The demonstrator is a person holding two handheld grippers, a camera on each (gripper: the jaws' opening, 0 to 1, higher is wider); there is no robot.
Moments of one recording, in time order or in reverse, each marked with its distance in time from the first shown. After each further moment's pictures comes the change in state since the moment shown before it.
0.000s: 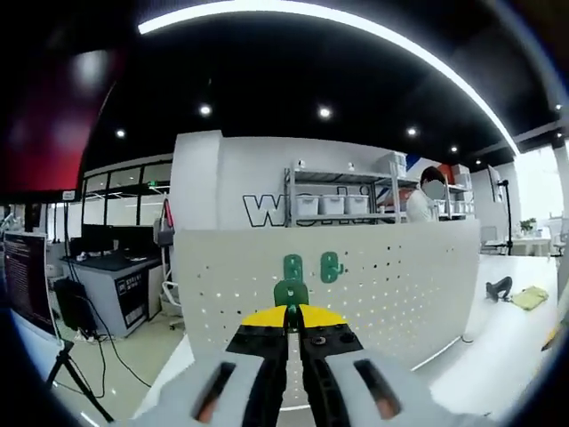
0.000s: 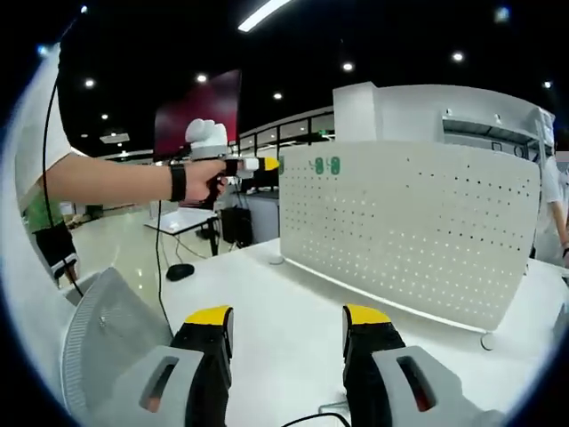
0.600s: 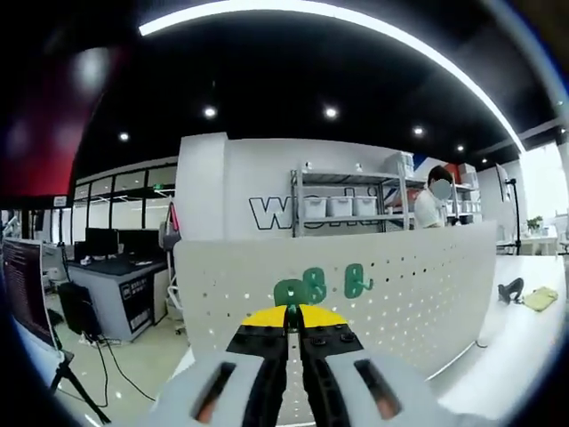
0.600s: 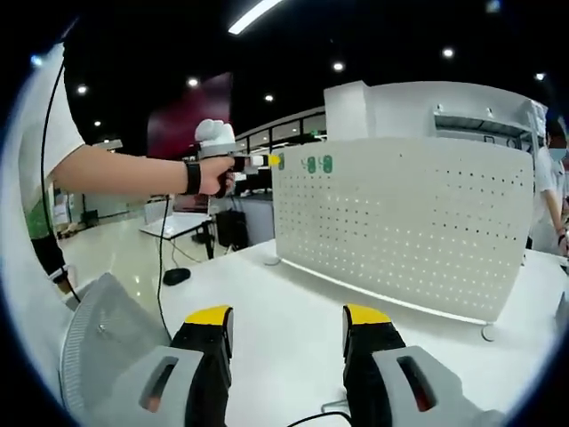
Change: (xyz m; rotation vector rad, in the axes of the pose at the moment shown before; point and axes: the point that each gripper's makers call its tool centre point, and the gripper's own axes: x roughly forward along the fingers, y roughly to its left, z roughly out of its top) left arm 0.037 0.020 0.009 0.016 -0.013 0.035; right arm 0.000 -0.003 -0.002 0.038 -0.014 -0.030
